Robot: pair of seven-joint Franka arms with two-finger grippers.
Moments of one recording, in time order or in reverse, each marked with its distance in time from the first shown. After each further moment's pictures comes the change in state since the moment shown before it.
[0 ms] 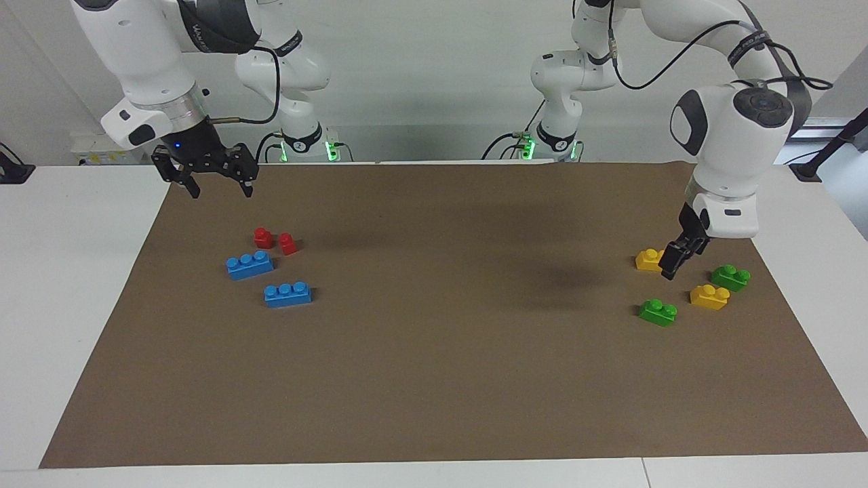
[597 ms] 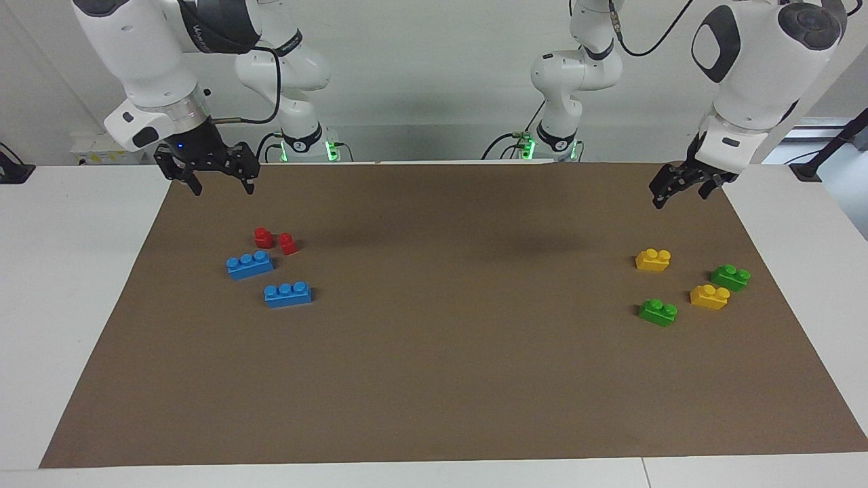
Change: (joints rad) left arm 0.001 -0.139 0.002 0.056 -0.098 -0.331 0.372; right arm 0.000 0.000 0.000 0.000 -0.016 -0.036 -0.022
